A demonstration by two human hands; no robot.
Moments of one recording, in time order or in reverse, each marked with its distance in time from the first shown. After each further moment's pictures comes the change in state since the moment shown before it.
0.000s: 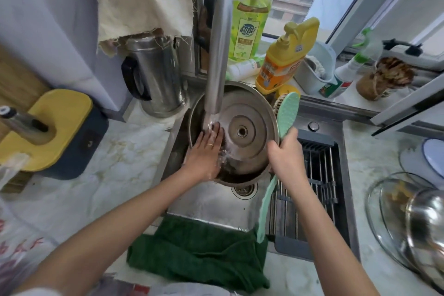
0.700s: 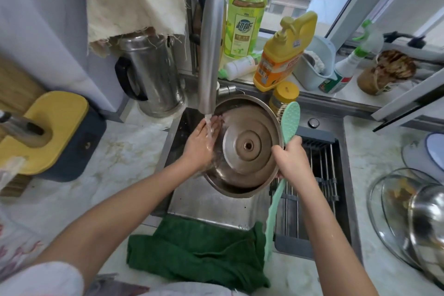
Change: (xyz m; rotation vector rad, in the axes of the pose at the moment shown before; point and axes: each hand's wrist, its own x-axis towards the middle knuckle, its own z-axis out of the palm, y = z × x) left_hand 0.030 -0.012 -0.005 0.422 -0.120 0.030; right_hand 0.014 0.025 -0.009 -0.055 -0.137 0.195
